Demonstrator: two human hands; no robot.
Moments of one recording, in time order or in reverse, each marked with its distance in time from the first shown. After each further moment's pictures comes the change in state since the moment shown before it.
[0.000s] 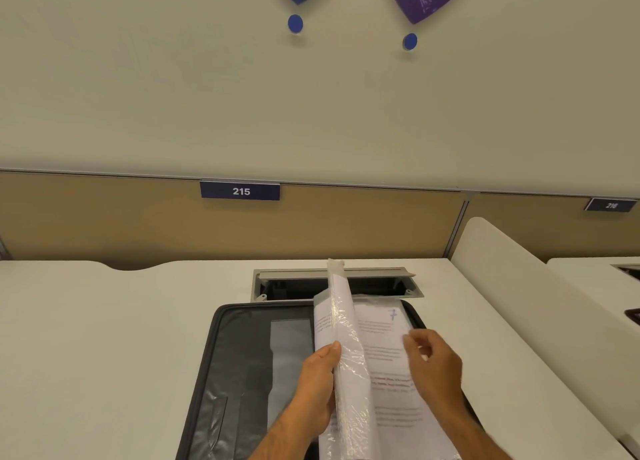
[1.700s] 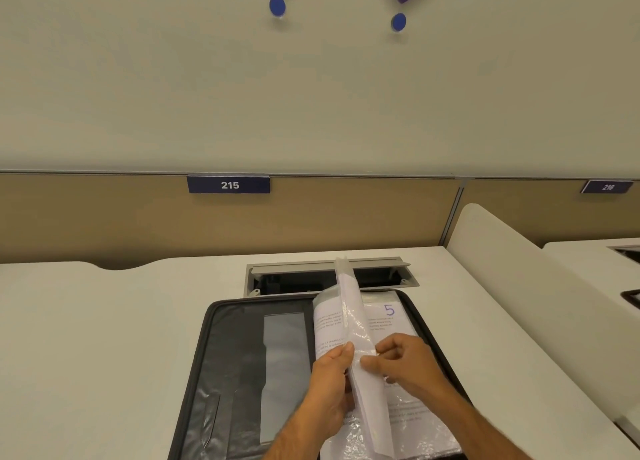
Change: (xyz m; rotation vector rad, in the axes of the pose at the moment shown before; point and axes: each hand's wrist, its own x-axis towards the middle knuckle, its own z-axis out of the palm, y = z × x) left_hand 0.005 -0.019 0.025 -0.013 0.021 -0.038; right_hand 0.005 0.003 0.006 0.073 -0.505 0.123
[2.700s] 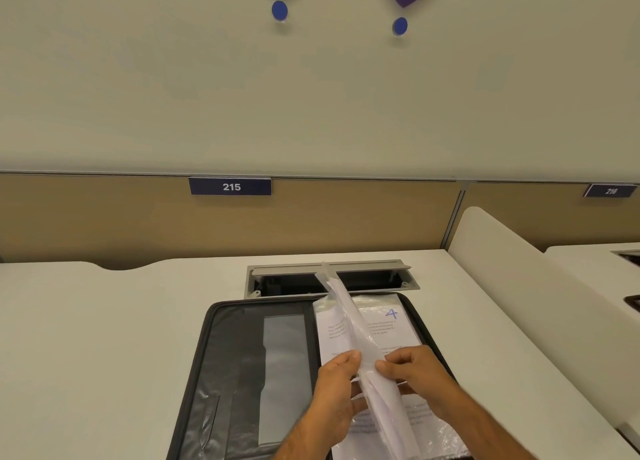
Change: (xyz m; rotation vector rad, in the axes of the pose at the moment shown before) left_hand 0.005 -0.011 0.005 0.021 -0.001 0.018; right_hand 0.000 0.009 -0.016 0.190 -0.110 0.150
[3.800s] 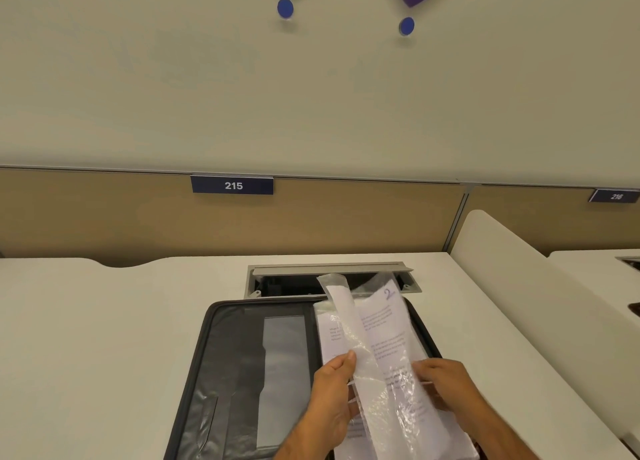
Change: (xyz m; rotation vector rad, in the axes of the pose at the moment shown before) left_hand 0.005 0.000 0.000 -0.050 0.072 -0.023; right_hand 0.001 0.022 -0.035 -0.054 0.265 0.155
